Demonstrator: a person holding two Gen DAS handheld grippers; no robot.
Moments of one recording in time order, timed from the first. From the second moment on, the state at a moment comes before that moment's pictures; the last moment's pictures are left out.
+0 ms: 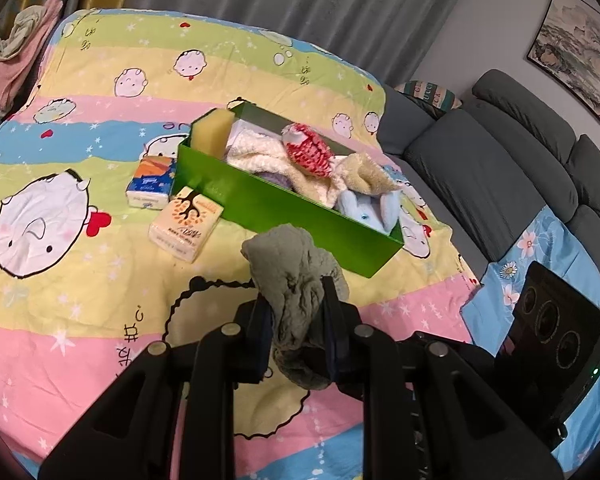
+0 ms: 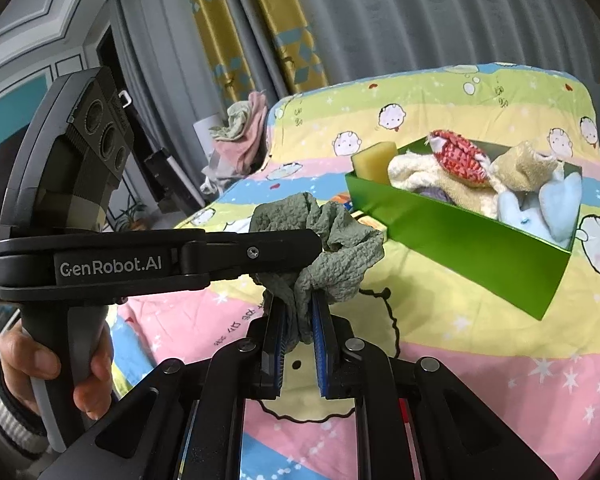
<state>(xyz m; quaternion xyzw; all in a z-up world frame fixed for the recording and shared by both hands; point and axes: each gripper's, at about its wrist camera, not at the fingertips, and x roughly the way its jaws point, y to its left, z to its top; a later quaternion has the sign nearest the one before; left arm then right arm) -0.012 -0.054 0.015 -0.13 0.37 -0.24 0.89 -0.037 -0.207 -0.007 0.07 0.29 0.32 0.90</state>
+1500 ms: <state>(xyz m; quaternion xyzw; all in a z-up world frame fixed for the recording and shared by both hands) 0.176 -0.158 0.084 -0.08 0.41 -0.28 0.86 0.119 -0.292 0.062 0.10 0.29 0.19 0.93</state>
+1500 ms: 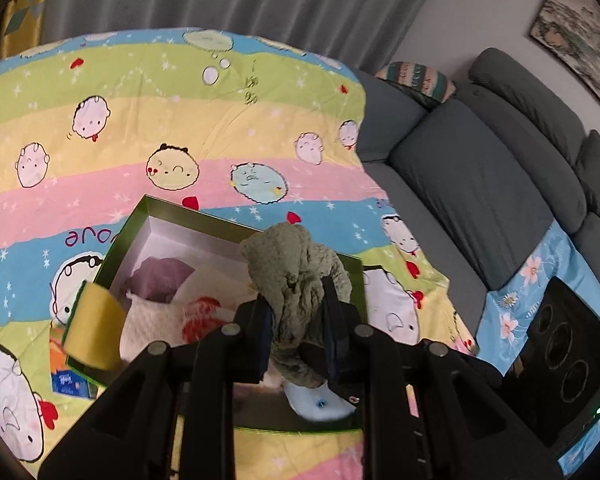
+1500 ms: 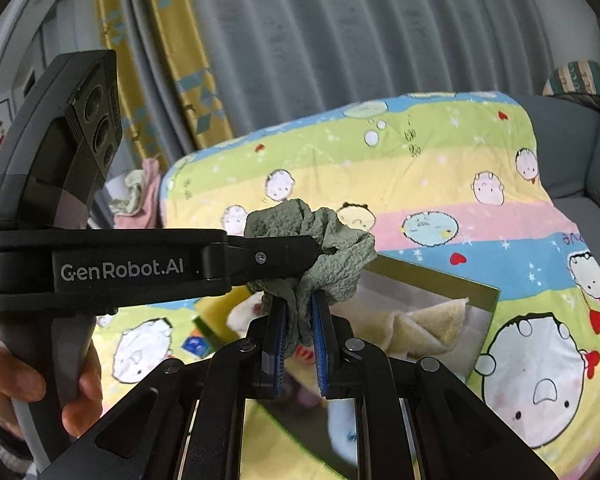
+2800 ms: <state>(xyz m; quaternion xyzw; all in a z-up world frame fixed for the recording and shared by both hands) 0.207 -0.180 0.025 -0.01 0.43 -0.22 0.88 0.167 -0.294 0.019 0.10 0.38 0.13 0.91</state>
